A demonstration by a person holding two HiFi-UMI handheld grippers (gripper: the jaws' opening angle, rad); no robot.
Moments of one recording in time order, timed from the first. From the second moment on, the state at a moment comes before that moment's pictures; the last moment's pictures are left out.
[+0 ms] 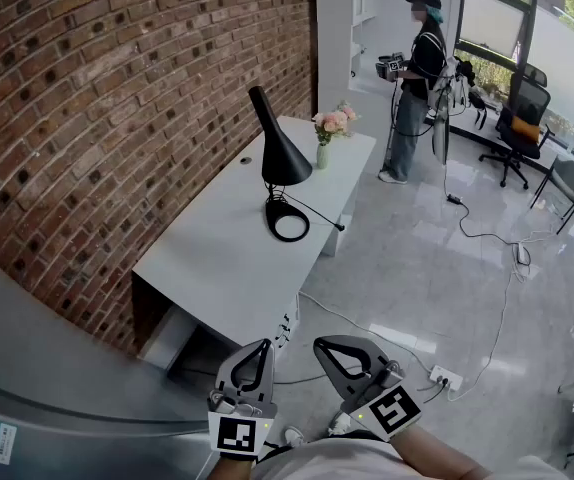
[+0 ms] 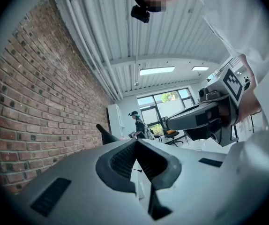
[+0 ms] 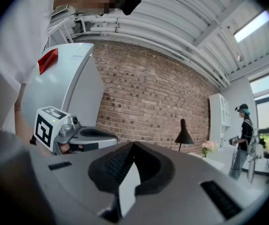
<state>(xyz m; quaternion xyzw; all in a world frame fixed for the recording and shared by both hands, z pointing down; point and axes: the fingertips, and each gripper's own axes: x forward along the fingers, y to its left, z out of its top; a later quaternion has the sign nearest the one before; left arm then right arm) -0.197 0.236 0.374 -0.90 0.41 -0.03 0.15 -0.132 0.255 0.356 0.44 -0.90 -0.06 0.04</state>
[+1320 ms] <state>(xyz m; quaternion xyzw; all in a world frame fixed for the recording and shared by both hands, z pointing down) -0.209 0.240 0.403 -0.92 0.38 -0.01 0.10 -0.142 0.274 0.379 0.48 -0.87 -0.04 0.07</state>
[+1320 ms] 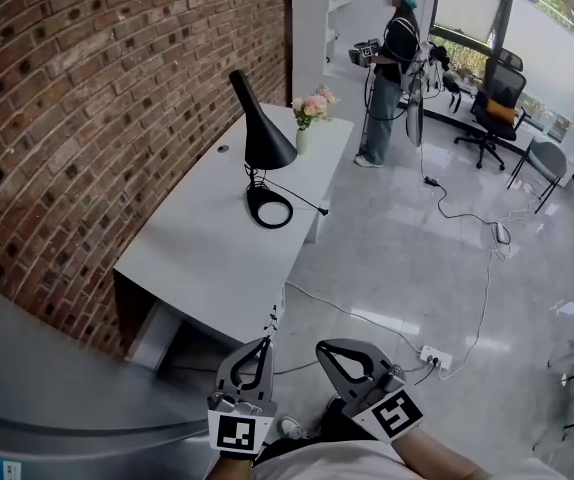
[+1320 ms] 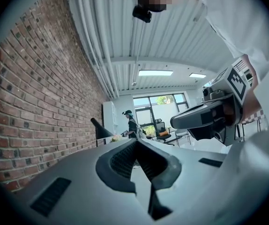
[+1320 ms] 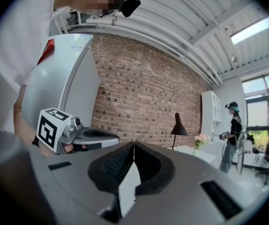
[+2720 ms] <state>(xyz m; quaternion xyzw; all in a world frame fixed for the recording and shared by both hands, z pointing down) -0.048 0.048 0.414 -0.89 0.44 -0.01 0.06 0.024 0.079 0.387 0.43 -0.90 -0.03 0.04</state>
